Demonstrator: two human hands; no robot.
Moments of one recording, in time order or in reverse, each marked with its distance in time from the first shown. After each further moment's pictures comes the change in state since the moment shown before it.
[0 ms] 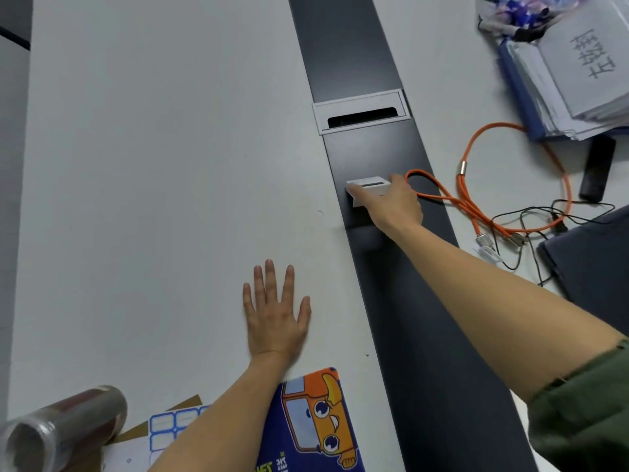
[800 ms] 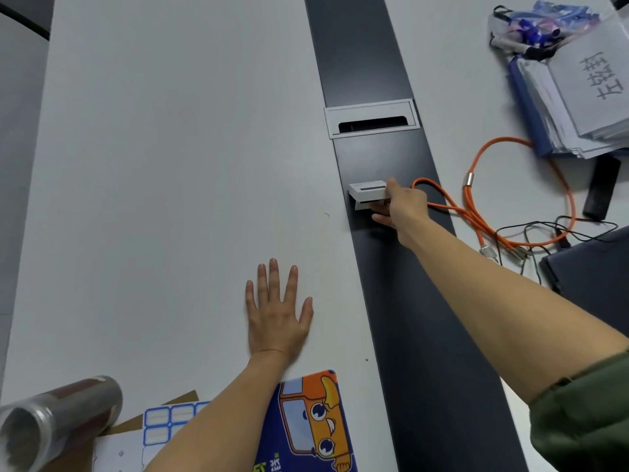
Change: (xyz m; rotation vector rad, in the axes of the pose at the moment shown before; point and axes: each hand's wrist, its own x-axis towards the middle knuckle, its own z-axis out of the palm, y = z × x) left_hand 0.001 -0.001 0.001 -0.014 -0.012 0.001; right_hand 0.011 -0.004 -0.001 0.702 -0.091 0.278
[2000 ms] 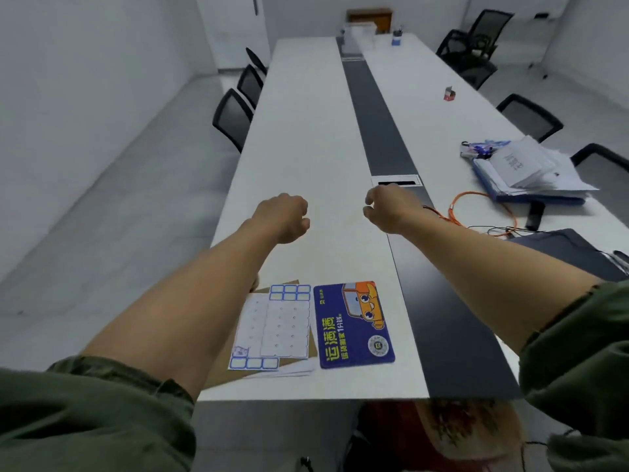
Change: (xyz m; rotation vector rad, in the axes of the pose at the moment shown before) left_hand -0.262 -0.082 -0.322 0.061 0.104 0.093; right_hand -0.423 0.043 -0.058 -1.343 0.059 -1.070
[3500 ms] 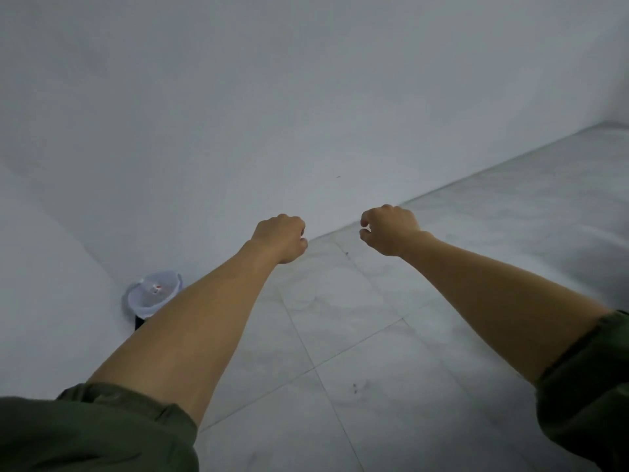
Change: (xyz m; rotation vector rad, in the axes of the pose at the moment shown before) left_hand -0.446 -0.686 -0.052 0.044 0.055 -1.107; right_hand -0.042 -0.903 0.062 0.041 -0.016 -1.208
